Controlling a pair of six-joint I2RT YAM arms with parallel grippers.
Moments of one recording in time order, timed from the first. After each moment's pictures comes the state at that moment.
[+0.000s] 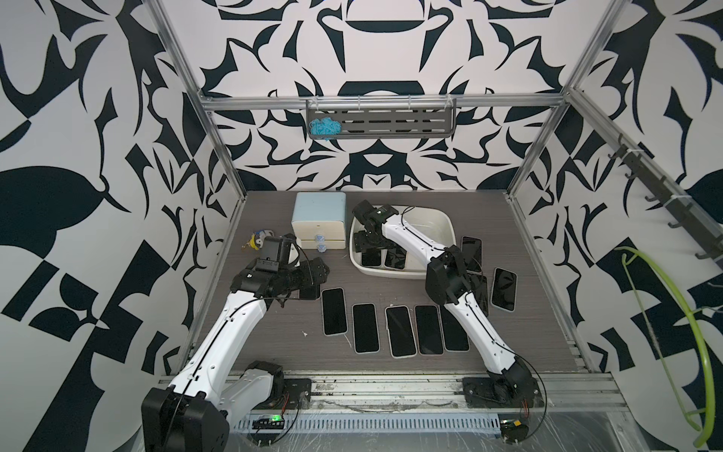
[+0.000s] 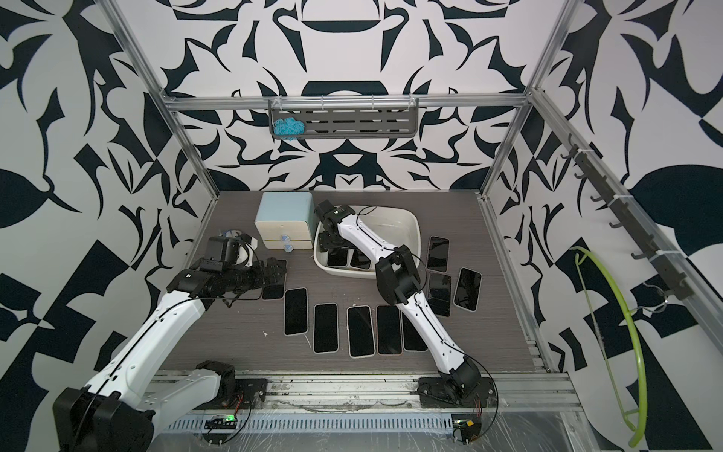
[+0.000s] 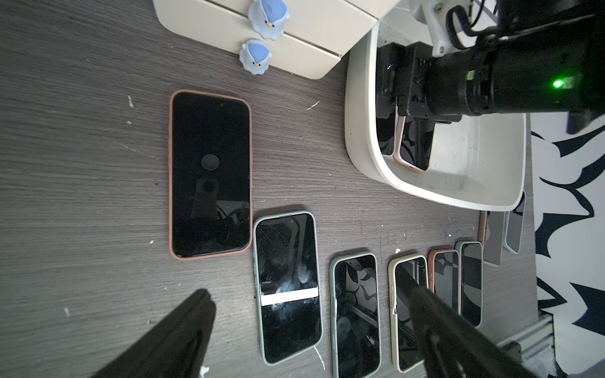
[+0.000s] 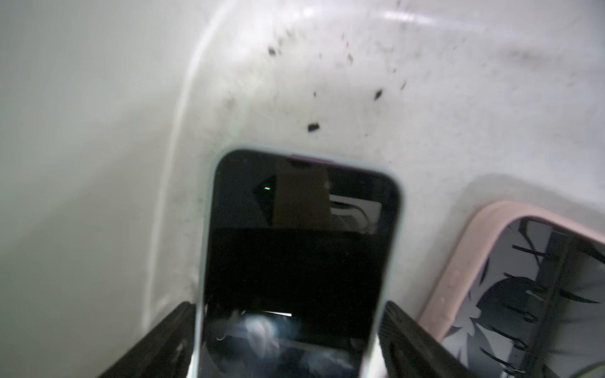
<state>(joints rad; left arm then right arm) -0.24 1.05 0.86 -0.72 0.28 -0.44 0.66 2.66 2.52 -1.14 0.12 0.51</state>
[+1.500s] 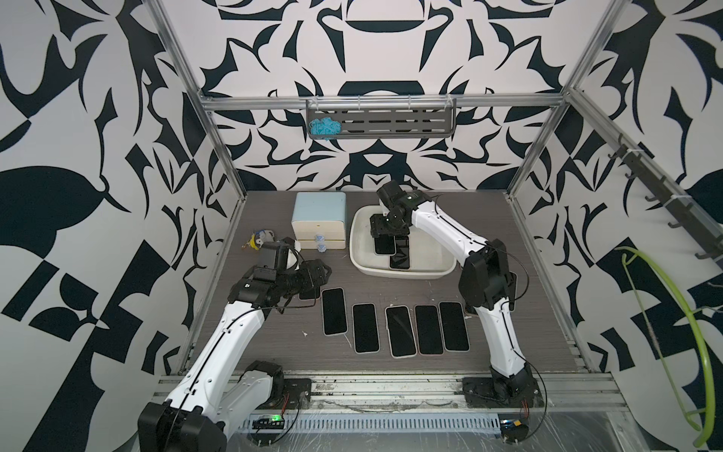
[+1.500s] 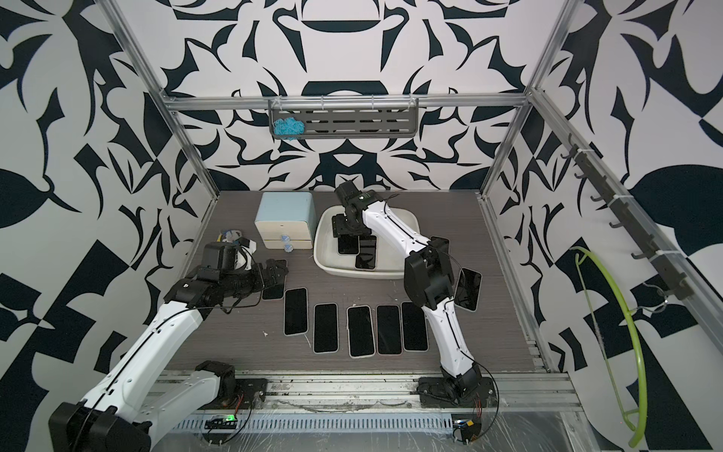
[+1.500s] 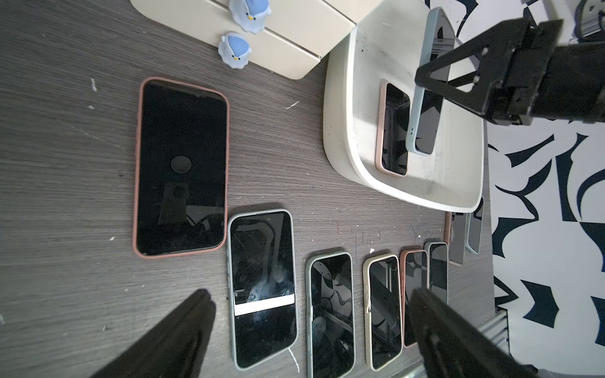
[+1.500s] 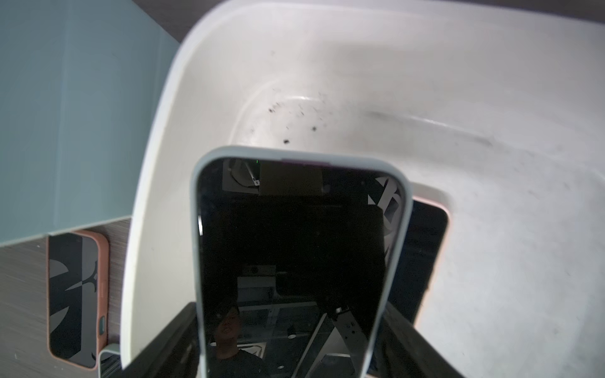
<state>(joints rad) -0.24 0.98 0.79 -0.64 0.34 -0.53 0.57 2.22 2.10 -0.98 -0.02 0.43</state>
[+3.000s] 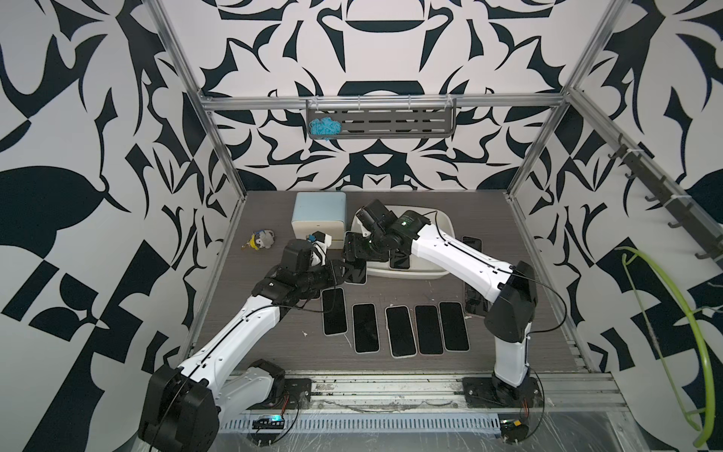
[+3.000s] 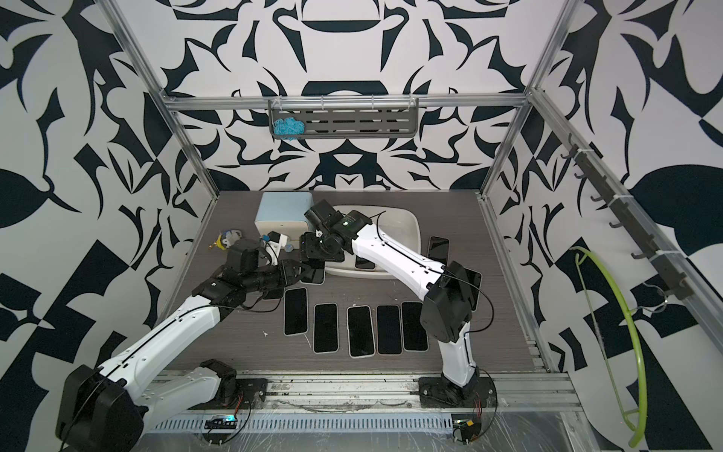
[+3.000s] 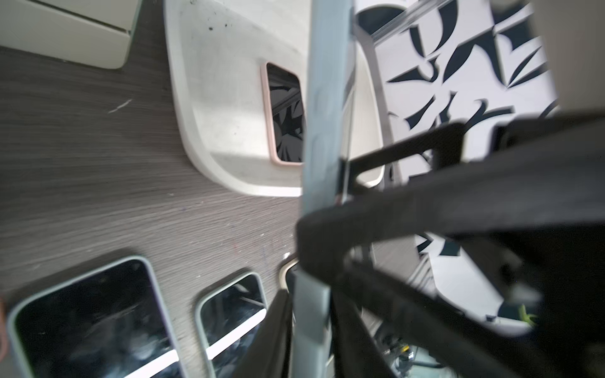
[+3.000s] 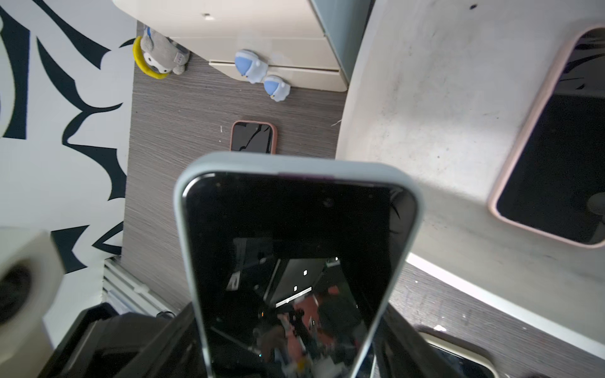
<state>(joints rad) -0.42 1.08 0.73 -0.24 0.50 -0.66 0.85 1.94 1.88 -0.90 -0.15 0.74</state>
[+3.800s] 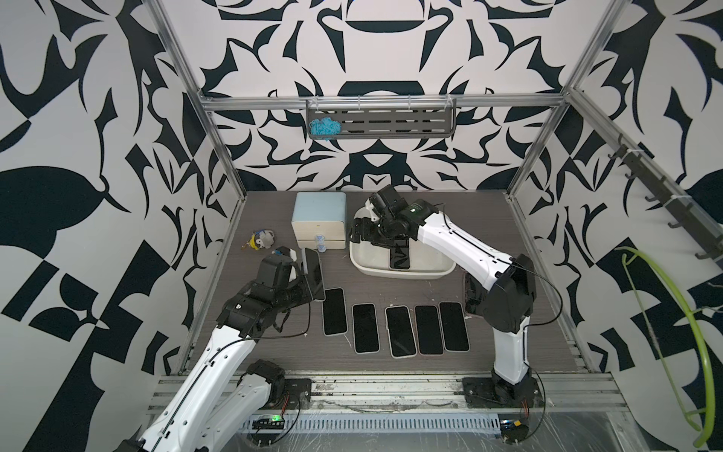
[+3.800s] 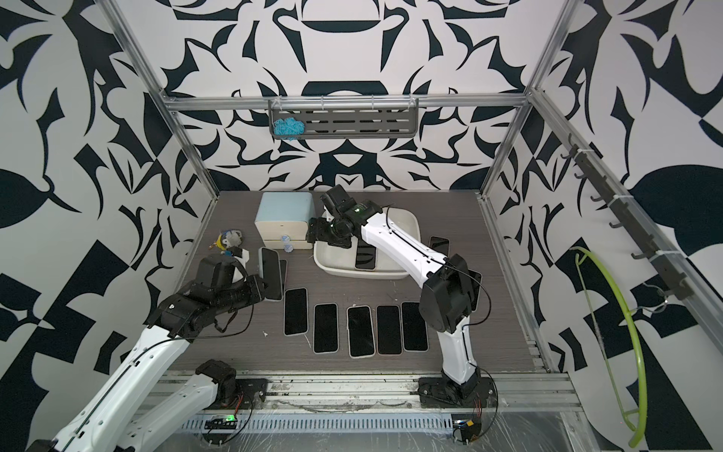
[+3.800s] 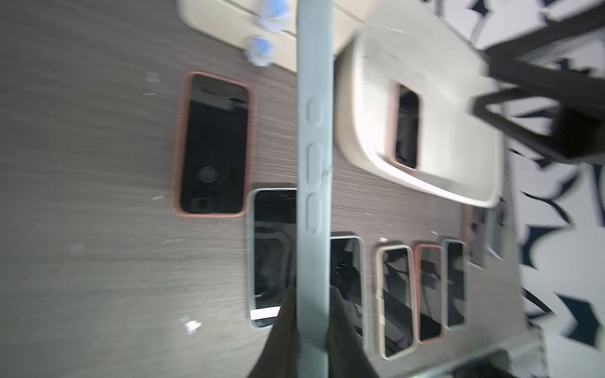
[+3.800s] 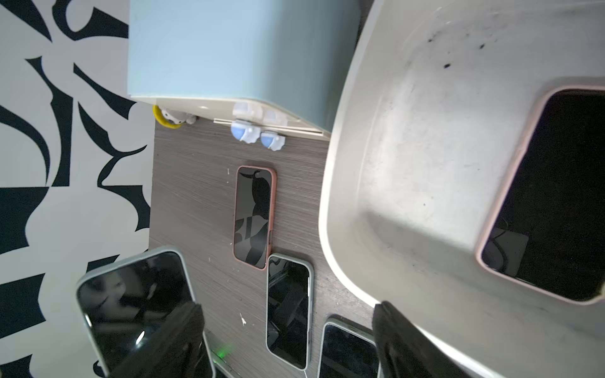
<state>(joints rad) -0.35 0.81 0.81 -0.85 0.07 -0.61 0.72 1.98 1.92 -0.85 -0.23 0.71</state>
